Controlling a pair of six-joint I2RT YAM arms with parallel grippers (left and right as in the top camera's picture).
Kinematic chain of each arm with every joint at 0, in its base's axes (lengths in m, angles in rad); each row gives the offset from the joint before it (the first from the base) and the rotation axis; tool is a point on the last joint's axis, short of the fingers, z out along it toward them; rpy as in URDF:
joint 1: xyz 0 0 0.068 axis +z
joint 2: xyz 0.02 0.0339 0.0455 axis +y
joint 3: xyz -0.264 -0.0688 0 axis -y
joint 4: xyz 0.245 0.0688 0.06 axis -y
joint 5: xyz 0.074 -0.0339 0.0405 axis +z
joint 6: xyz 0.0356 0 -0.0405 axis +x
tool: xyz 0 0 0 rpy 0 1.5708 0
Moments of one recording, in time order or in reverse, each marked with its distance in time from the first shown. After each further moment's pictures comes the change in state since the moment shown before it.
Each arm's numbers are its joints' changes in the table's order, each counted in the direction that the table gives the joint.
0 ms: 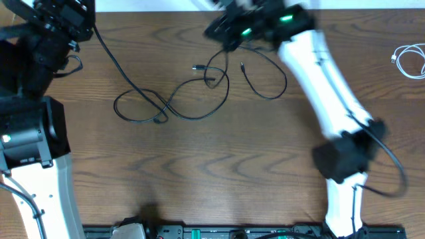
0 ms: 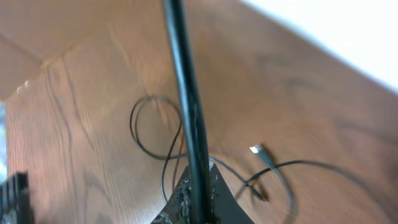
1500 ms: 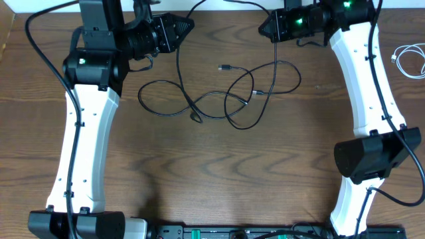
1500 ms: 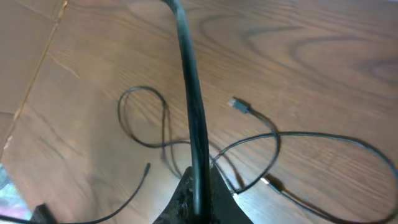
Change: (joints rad) left arm -0.283 0.310 0.000 -0.323 -0.115 0.395; right arm -0.196 -0.028 -0.010 -0.262 -0.086 0.146
